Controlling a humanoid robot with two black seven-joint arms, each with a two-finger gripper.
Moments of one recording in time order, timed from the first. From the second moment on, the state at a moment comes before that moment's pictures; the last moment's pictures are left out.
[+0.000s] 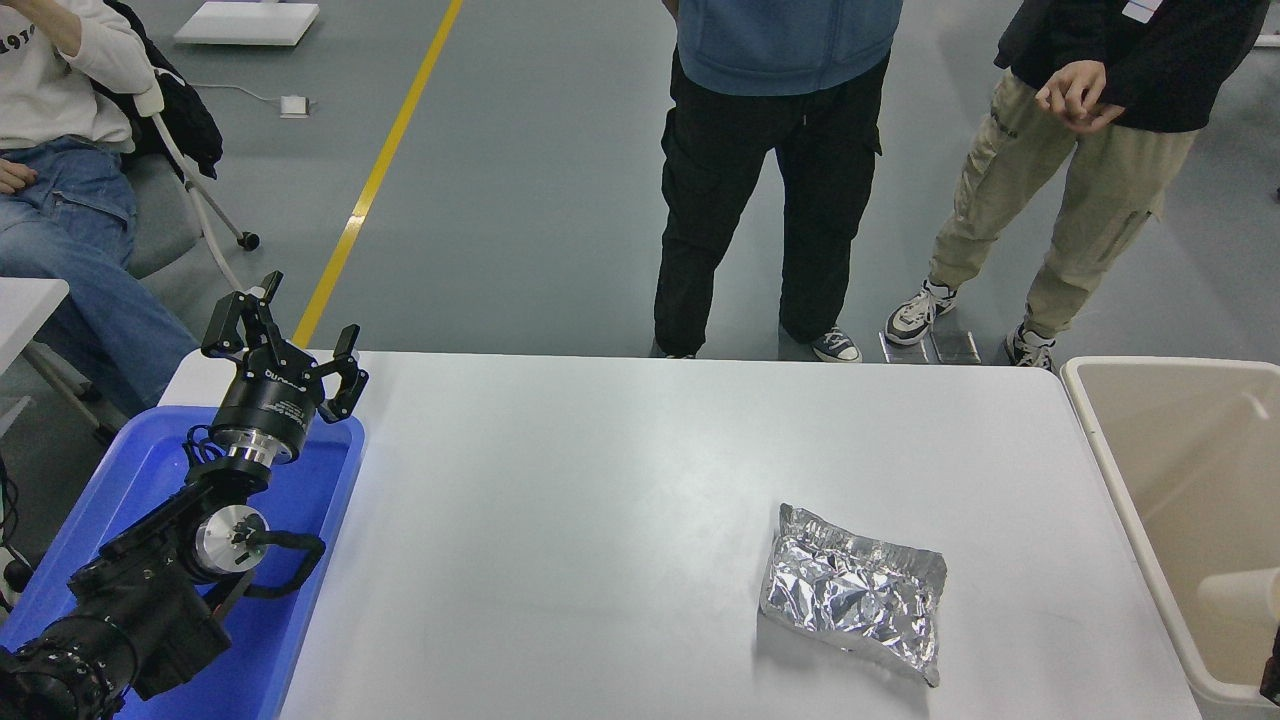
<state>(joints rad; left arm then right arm) -0.59 0.30 -0.87 -0.45 0.19 -0.49 -0.64 0.54 -0.44 0.53 0.02 0.22 -0.09 -0.13</state>
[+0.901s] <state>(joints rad) -0.59 0.30 -0.87 -0.45 0.19 -0.49 -0.64 0.71 -0.51 0.64 0.03 0.22 0.29 -0.12</state>
